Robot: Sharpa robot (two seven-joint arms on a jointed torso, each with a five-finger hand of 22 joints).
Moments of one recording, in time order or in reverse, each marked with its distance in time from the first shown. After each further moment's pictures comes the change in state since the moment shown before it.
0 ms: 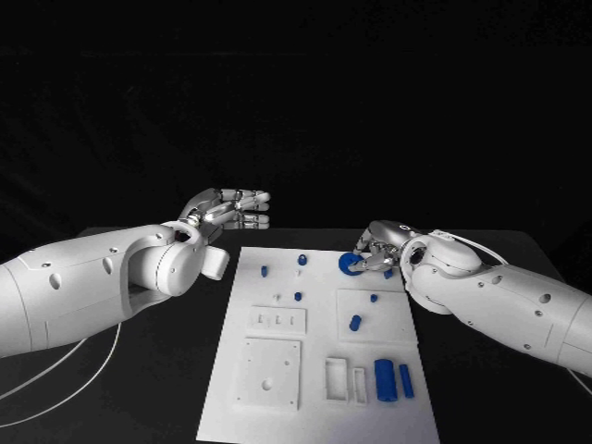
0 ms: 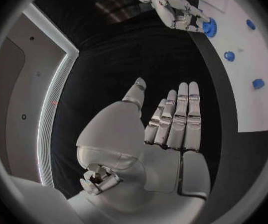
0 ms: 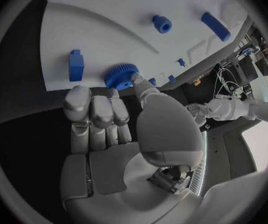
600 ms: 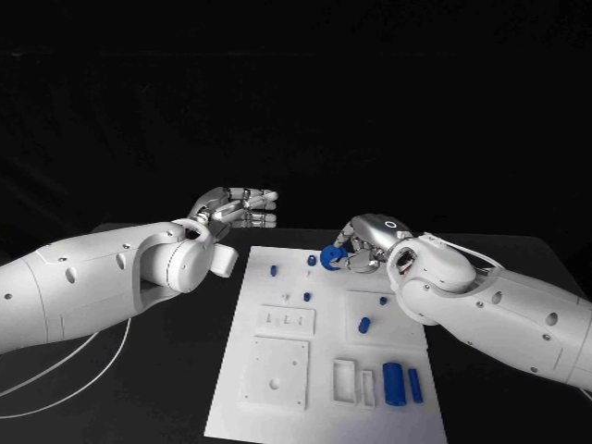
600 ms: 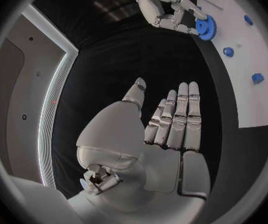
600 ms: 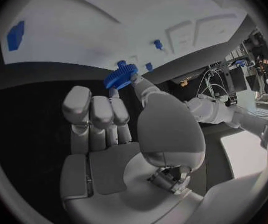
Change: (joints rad) left arm 0.000 0.001 0.000 -0.008 0.000 -0.010 0.002; left_hand 0.000 0.000 0.000 0.000 0.000 0.000 0.000 0.000 0.000 0.000 0.000 0.000 0.000 0.000 0.000 0.000 0.000 0.000 0.000 0.000 0.000 0.000; right arm 0.001 0.018 -0.002 0.165 -0.150 -0.100 -0.036; right_hand 0.007 -0.031 0.065 0.031 -0.037 0.004 -0.002 -0.001 -0.003 0.007 0.000 0.000 0.005 0.000 0.000 0.006 -0.006 -0.002 0.000 0.000 0.023 0.000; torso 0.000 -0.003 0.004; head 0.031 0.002
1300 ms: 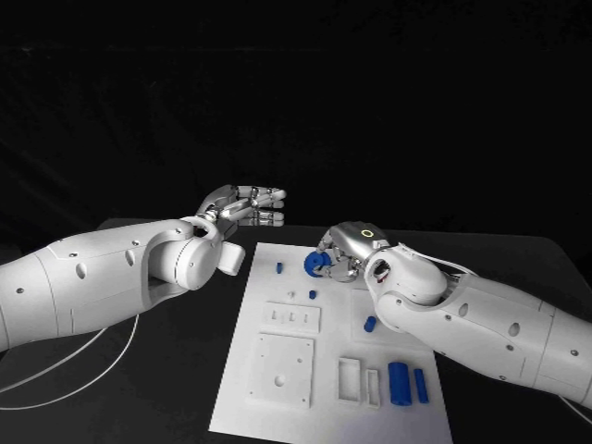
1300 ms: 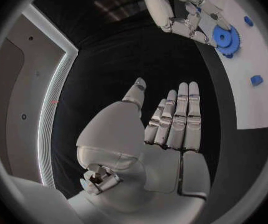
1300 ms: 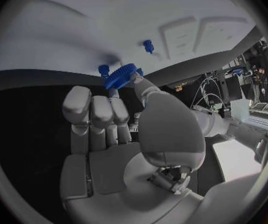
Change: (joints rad) left arm 0.000 0.004 0.000 0.009 0.000 -0.004 0.001; left_hand 0.000 0.000 0.000 0.000 0.000 0.000 0.000 0.000 0.000 0.000 0.000 0.000 0.000 0.000 0.000 0.000 0.000 0.000 0.000 0.000 0.000 0.000; right arm -0.004 0.110 -0.053 -0.073 -0.080 -0.034 -0.015; right_hand -0.008 -0.008 0.020 -0.014 0.021 -0.003 0.003 0.000 -0.005 0.000 0.000 -0.013 -0.007 0.000 0.000 -0.004 -0.014 0.000 0.000 0.000 0.000 0.000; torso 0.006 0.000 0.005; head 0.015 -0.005
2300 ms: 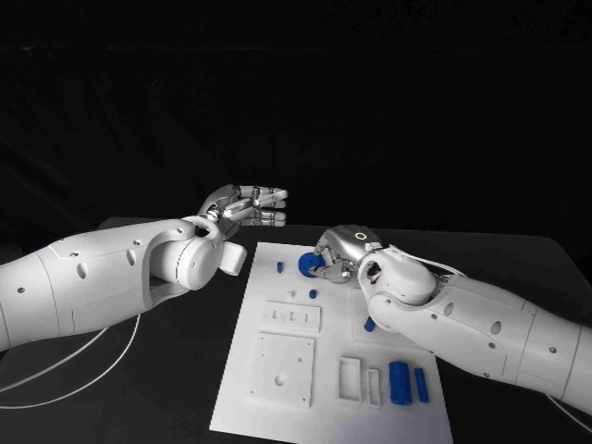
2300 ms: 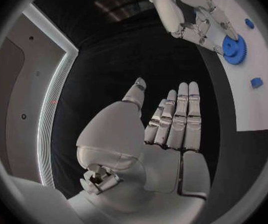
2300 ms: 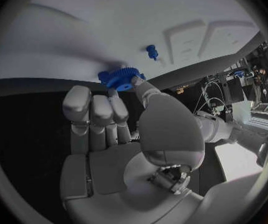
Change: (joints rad) left arm 0.000 0.000 0.000 0.006 0.000 0.000 -0.001; left_hand 0.000 0.000 0.000 0.000 0.000 -0.004 0.004 0.000 -0.001 -0.004 0.004 0.000 0.000 0.000 0.000 0.000 0.000 0.000 0.000 0.000 0.000 0.000; right arm -0.005 0.047 -0.008 -0.063 -0.004 0.010 -0.001; right_hand -0.005 -0.005 -0.003 -0.003 0.031 -0.015 0.007 -0.006 -0.003 -0.004 0.004 -0.015 -0.013 0.000 0.000 -0.012 -0.011 -0.001 0.000 0.000 -0.020 0.000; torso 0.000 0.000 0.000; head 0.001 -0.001
